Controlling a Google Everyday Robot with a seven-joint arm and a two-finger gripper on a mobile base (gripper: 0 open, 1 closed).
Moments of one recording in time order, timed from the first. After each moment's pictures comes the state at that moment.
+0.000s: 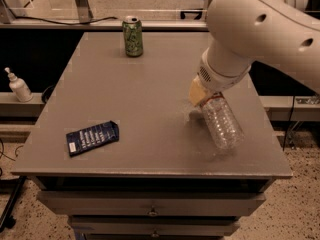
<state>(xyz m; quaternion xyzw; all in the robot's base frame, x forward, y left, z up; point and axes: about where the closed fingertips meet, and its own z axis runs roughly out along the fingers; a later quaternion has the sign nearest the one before) 0.543 -0.124 0.867 -0.24 0.95 -0.03 0.21</state>
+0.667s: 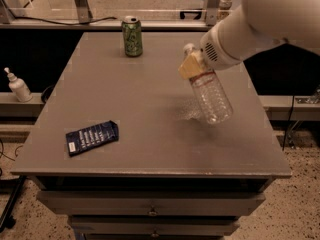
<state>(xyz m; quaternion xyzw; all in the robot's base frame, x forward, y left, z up) 0.574 -0.087 0.926 -0.29 0.89 0.08 0.34</state>
